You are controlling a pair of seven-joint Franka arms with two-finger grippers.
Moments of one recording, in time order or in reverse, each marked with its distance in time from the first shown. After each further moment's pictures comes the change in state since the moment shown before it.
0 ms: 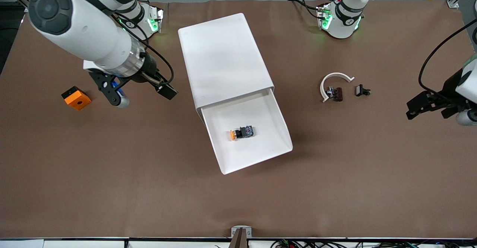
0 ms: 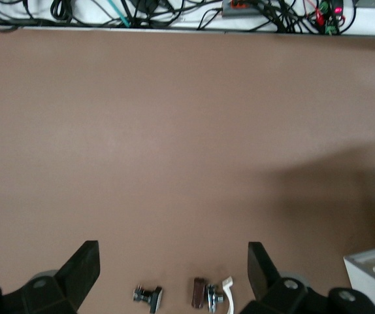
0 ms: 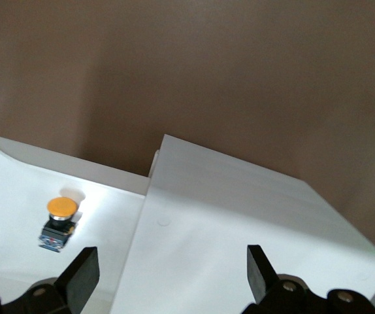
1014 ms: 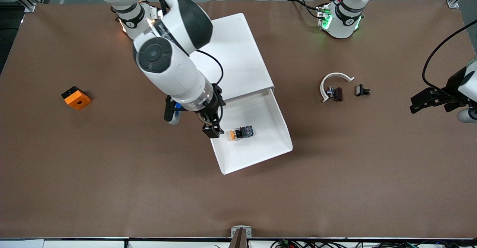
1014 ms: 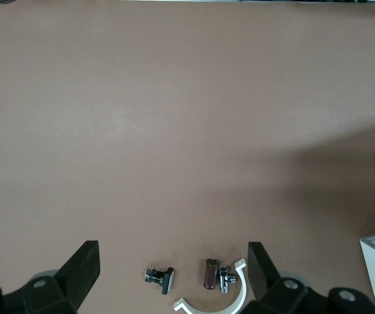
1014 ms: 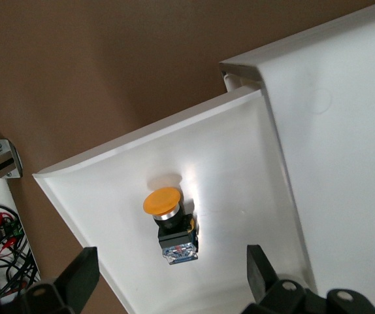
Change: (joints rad) left arm 0.020 -0.008 -0.001 -0.050 0.000 -0.010 0.032; right arm 0.175 0.337 -0.029 0.211 -0.039 0.329 0.739
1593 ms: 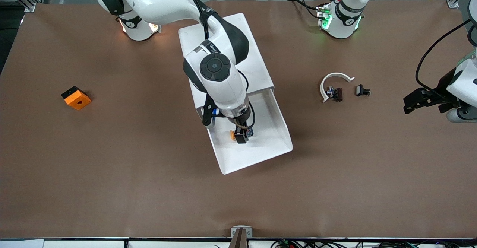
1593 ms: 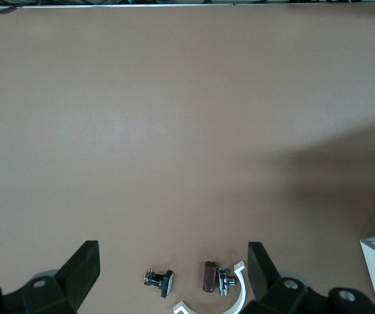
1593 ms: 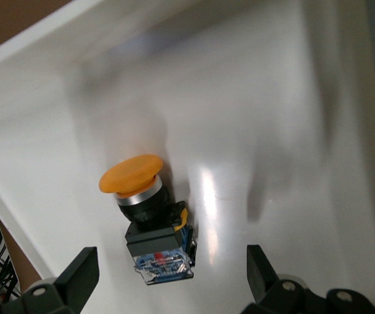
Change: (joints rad) left arm -0.133 0.000 0.126 0.005 -0.002 0.005 -0.001; right arm 0.130 0.184 -0.083 0.122 -0.025 0.094 0.071
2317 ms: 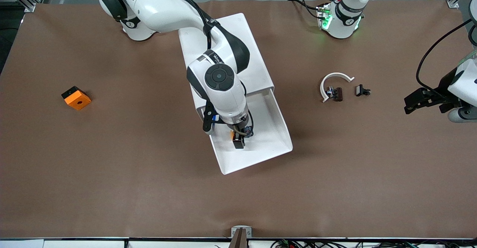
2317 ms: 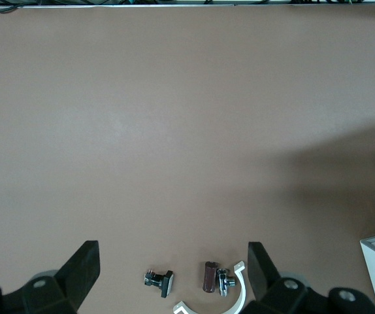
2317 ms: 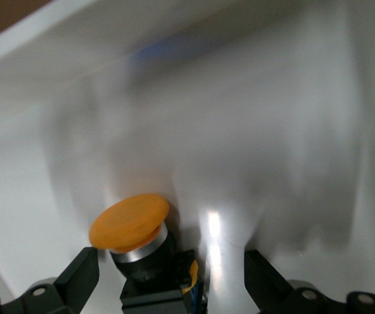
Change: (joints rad) left arm 0.000 0.000 0.002 0.001 -0.001 0.000 0.000; right arm 0.003 0.052 -0.010 0.003 -0.034 0.015 -0.005
